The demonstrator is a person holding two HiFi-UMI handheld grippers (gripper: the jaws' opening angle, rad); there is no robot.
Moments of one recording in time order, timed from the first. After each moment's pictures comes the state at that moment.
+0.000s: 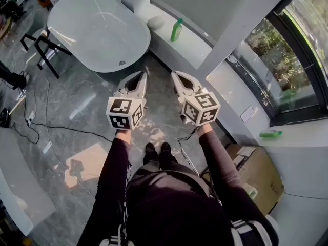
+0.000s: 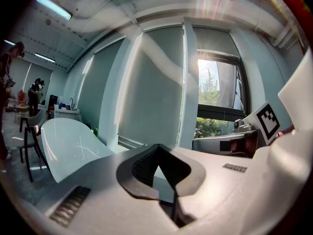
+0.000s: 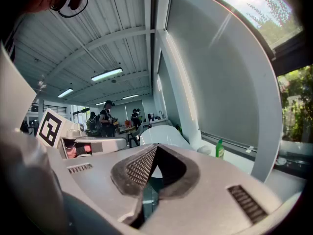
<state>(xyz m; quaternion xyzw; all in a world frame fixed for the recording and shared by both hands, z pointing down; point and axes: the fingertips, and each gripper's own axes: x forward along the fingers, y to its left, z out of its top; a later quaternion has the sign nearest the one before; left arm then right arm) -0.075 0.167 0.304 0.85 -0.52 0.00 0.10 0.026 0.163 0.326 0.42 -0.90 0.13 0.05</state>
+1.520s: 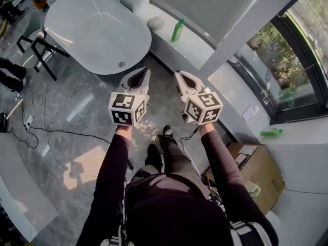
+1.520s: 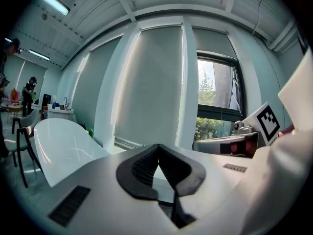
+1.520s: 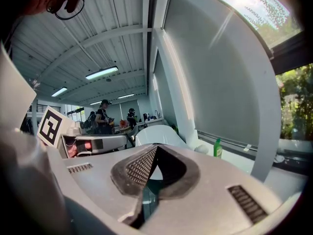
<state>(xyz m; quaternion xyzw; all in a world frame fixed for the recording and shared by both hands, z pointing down) -0.090 0.144 0.307 0.87 -0.49 0.00 0.10 0.012 0.149 0.335 0.44 -0.88 0.14 0.05</state>
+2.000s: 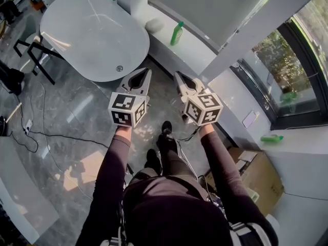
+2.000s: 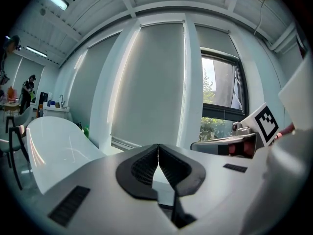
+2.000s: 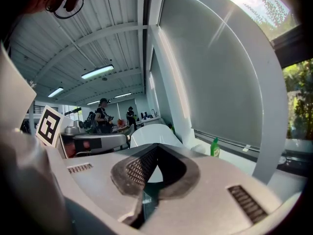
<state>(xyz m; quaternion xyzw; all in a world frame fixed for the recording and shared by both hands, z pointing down) -0.072 0.087 0.316 0.87 -0.48 0.01 0.10 0.027 0.093 0.349 0.45 -0.88 0.15 0.05</state>
